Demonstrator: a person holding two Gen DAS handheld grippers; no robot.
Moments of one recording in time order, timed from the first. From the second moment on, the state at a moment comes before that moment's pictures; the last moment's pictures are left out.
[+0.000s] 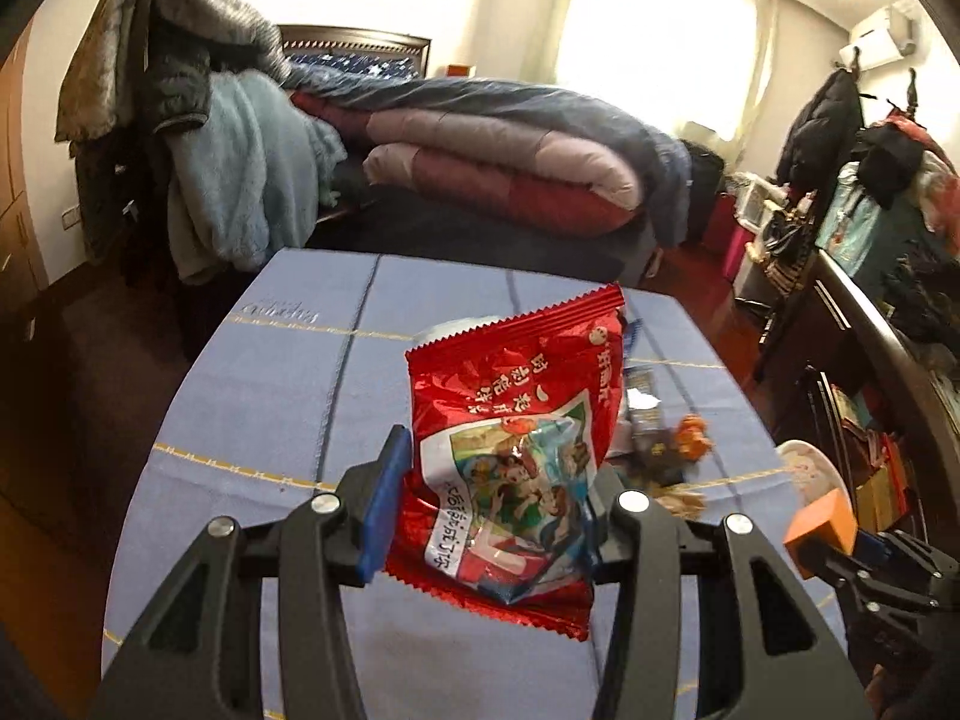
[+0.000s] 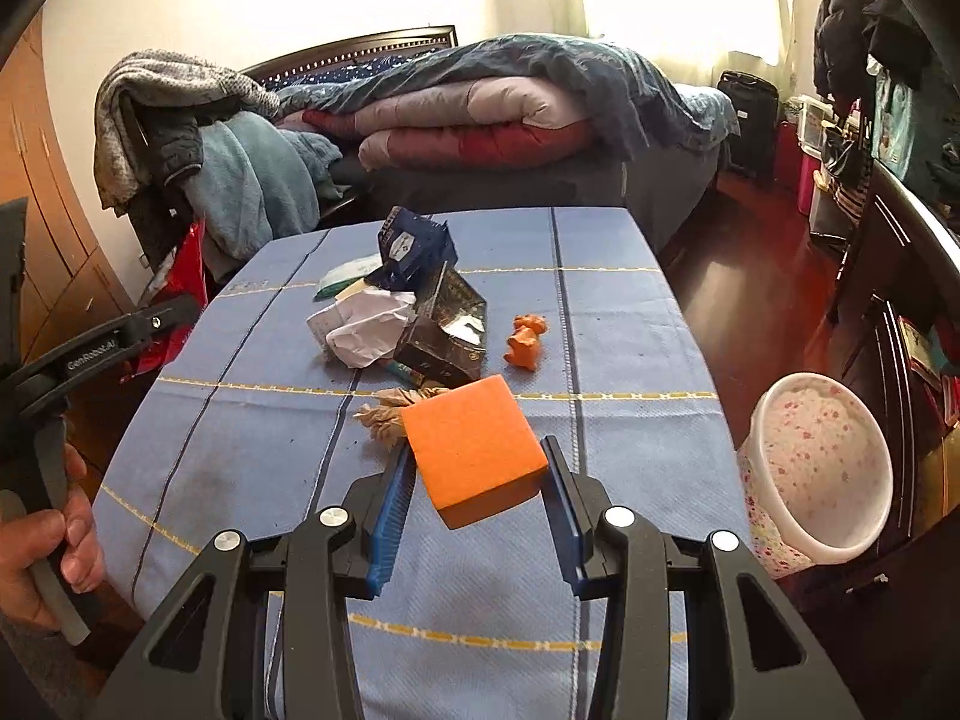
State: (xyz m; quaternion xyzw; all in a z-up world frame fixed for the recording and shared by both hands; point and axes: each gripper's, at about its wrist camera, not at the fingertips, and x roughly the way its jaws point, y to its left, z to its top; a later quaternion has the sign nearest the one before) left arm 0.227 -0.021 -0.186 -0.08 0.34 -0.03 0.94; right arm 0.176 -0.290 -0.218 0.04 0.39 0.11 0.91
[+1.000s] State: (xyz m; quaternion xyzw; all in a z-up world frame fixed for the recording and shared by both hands) left arm 0.228 -0.265 -0.158 0.02 0.30 -0.25 0.92; right arm 0.140 -0.459 -0.227 0.13 0.37 -0.03 0.92
